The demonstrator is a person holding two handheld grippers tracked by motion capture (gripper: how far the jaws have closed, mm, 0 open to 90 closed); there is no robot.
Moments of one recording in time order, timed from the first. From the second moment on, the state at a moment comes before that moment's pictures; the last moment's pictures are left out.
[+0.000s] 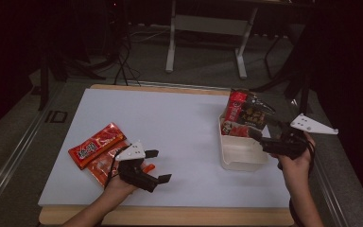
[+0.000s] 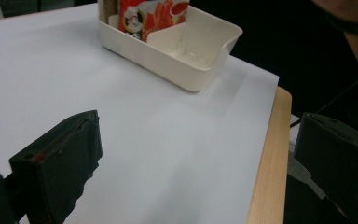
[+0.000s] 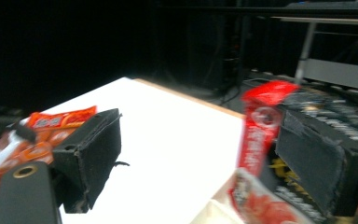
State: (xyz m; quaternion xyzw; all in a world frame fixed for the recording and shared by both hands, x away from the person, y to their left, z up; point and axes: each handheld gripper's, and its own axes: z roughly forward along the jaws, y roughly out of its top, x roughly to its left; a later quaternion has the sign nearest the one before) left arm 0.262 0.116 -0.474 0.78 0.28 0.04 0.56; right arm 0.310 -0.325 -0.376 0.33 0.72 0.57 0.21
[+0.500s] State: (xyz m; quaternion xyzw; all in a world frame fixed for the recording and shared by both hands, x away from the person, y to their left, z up) left arm 0.248 0.183 -0.461 0.78 0.33 0.11 0.51; right arm 0.280 -0.274 -0.393 0.27 0.75 0.58 0.15
